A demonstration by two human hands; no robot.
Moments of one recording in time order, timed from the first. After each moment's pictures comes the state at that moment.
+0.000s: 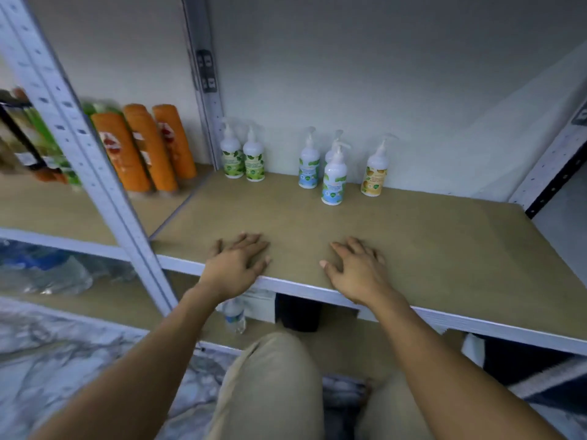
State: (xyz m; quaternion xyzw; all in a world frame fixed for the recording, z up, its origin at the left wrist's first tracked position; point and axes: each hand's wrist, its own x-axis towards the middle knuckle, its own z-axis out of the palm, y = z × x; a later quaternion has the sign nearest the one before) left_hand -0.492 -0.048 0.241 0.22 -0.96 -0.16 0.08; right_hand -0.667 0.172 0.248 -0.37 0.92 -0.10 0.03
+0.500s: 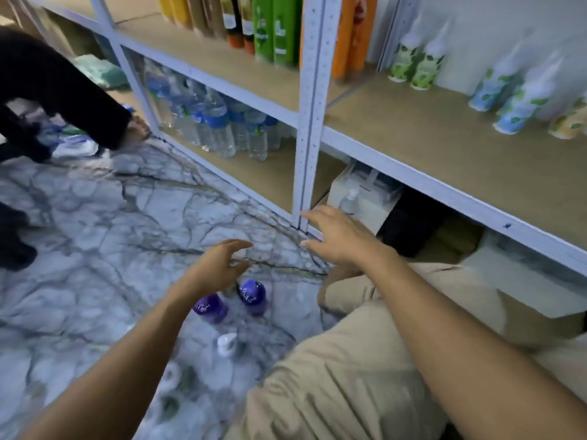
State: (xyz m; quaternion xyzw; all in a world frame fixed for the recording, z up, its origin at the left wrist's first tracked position) left_hand -0.112 0.016 0.129 0.46 -0.84 -0.30 0.05; right_hand -0.378 0.099 0.210 -0.68 0.71 -0.02 0.19
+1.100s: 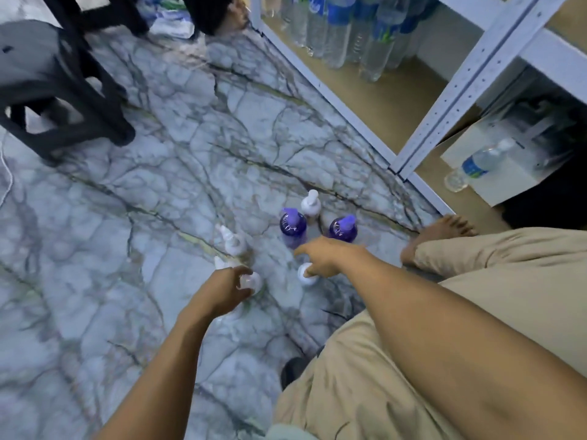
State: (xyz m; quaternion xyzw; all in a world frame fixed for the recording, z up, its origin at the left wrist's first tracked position) left_hand 0.107 0.133 -0.011 0.62 -0.67 -0.40 -0.04; right_hand -0.147 0.074 0.041 -0.72 0.52 0.26 0.38
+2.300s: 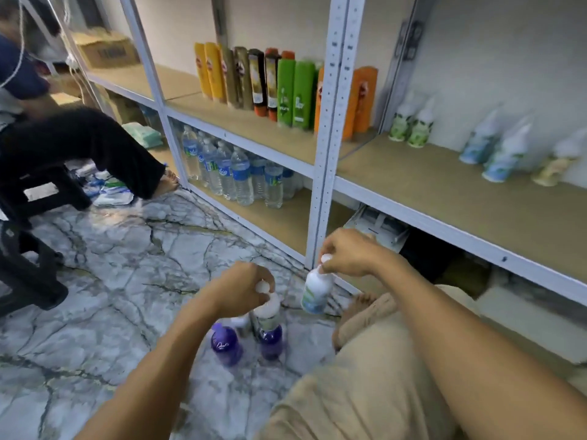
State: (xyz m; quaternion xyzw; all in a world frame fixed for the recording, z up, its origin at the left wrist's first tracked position) left_hand -0.096 0.053 0.231 0.39 -0.89 -0.22 -0.01; right_hand -0.342 0.108 0.282 -0.65 0.73 -0.05 0.22
